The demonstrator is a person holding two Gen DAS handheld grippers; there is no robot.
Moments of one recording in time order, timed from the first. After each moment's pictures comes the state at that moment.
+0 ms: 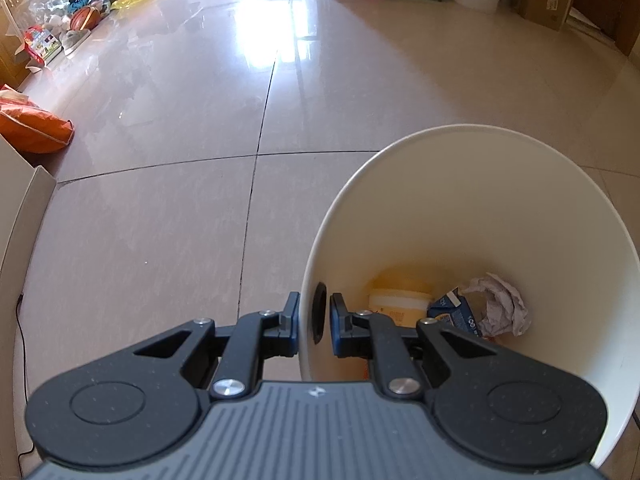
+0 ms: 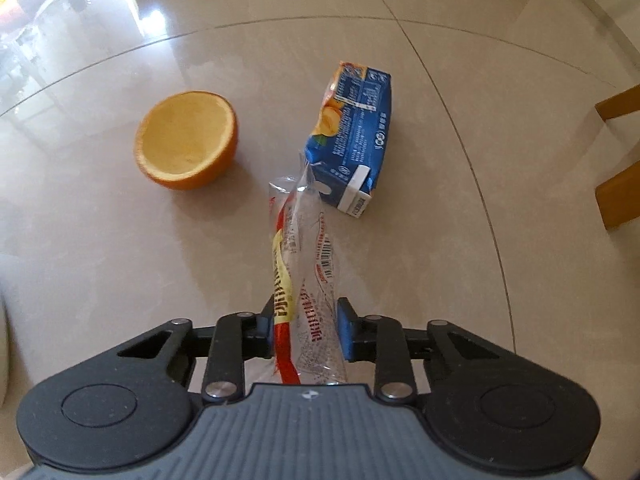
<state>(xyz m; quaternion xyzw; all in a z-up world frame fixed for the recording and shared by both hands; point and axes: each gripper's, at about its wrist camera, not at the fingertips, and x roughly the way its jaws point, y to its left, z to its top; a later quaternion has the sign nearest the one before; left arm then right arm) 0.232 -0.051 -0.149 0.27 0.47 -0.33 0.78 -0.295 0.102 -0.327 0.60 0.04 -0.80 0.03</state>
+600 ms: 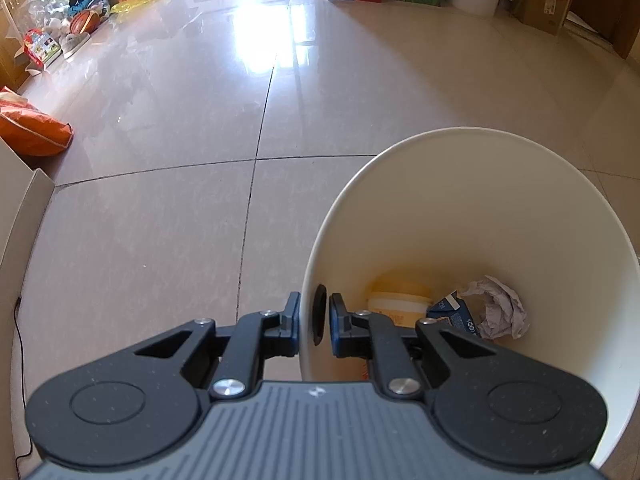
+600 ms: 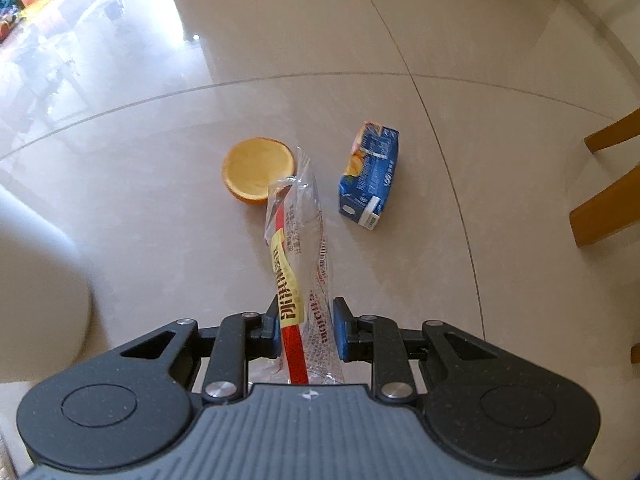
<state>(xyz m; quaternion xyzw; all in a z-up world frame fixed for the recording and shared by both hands) 0.231 -0.048 -0.149 0.27 0.46 -0.33 0.78 -0.261 0.099 -0.225 0.58 0.05 -0.81 0.09</state>
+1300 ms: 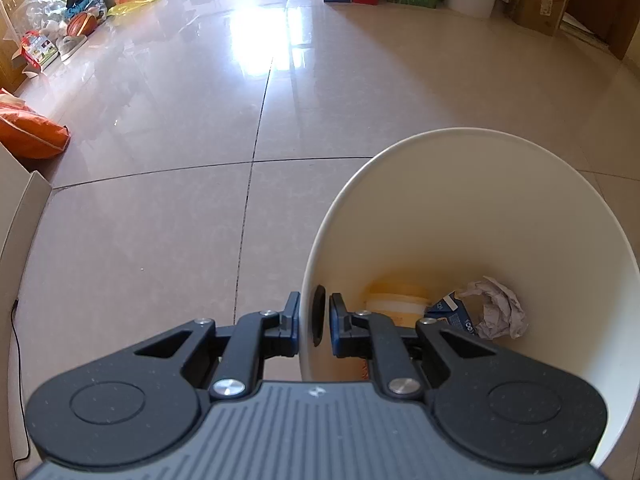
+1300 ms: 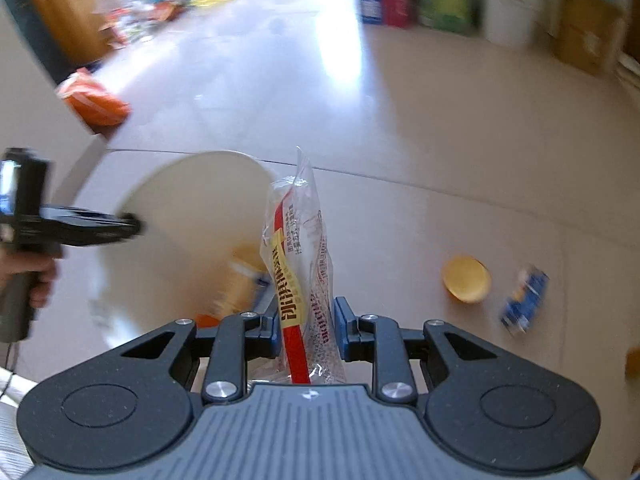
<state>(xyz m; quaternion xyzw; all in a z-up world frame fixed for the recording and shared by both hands) 0.237 -0.043 -0.148 0.26 0.46 -0.34 0.78 -0.199 -0.063 -0.053 0.51 0.10 -0.79 0.33</state>
